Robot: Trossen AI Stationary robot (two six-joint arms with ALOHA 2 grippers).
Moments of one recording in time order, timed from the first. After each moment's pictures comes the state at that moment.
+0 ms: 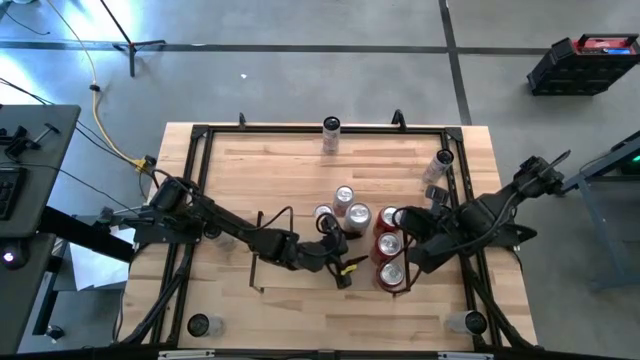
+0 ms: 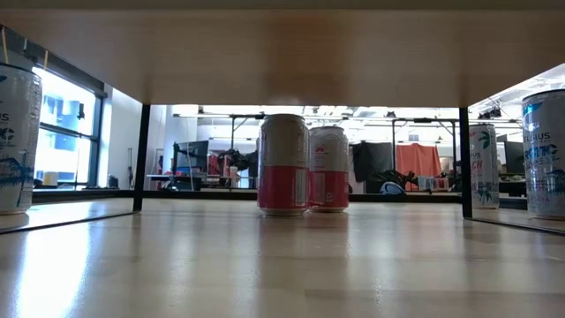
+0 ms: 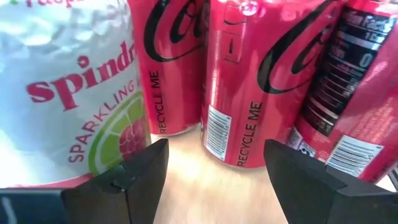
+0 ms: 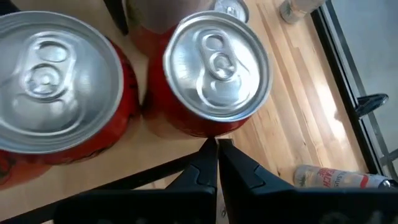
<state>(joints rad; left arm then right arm) -0.37 1.93 1.30 0.32 -0.59 -0.22 0.58 1.42 1.55 -1.56 0.54 0.82</state>
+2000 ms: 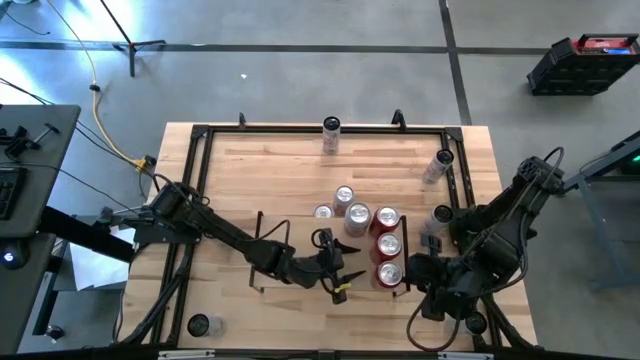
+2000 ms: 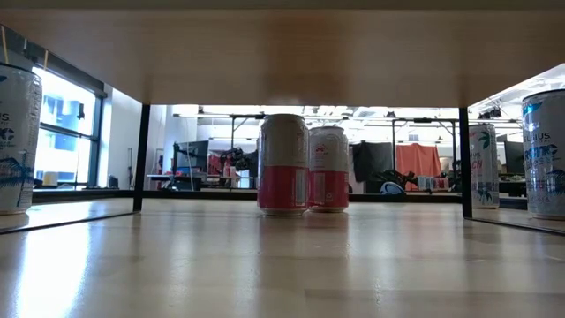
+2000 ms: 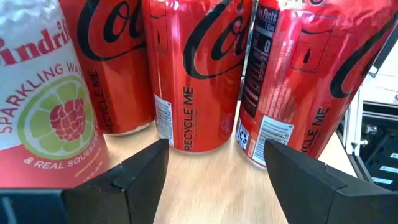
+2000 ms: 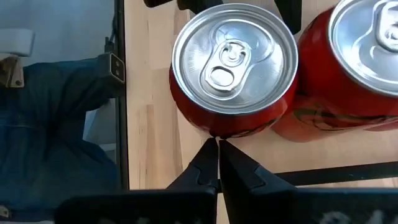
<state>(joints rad) -0.44 1.95 1.30 0.36 -0.63 -0.21 0.85 1.42 1.46 -1.12 0.41 0.90</state>
